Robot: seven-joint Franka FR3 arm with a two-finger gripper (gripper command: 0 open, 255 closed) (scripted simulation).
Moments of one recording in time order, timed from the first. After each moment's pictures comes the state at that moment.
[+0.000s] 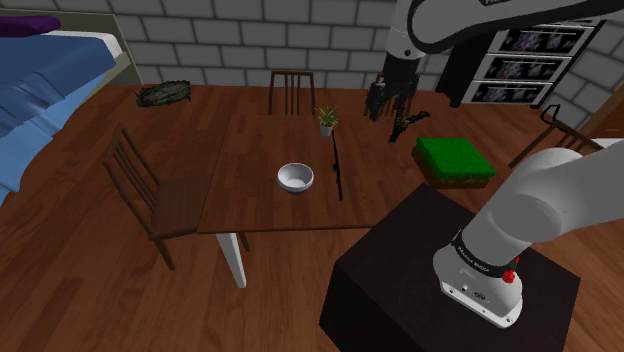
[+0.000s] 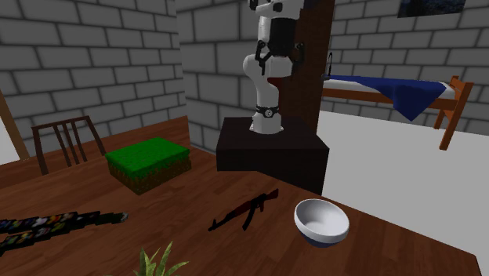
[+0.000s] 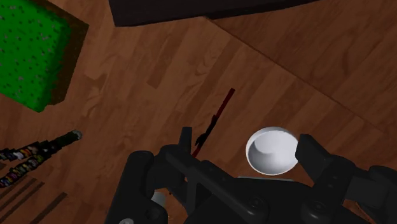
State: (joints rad) arm -0.04 -0.63 0.03 -2.56 -0.05 1.97 0.19
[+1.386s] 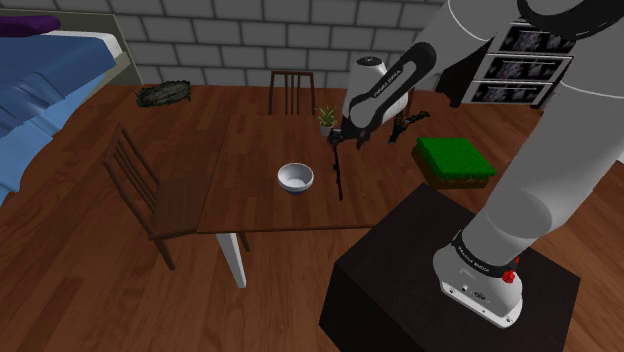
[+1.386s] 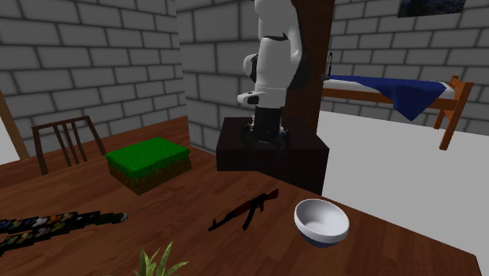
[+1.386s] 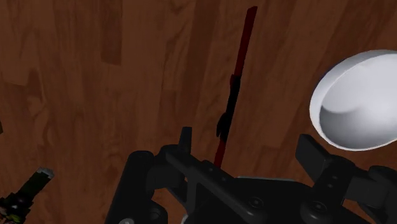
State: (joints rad) arm -0.15 0.17 0.02 -2.45 -0.17 2.73 0.54
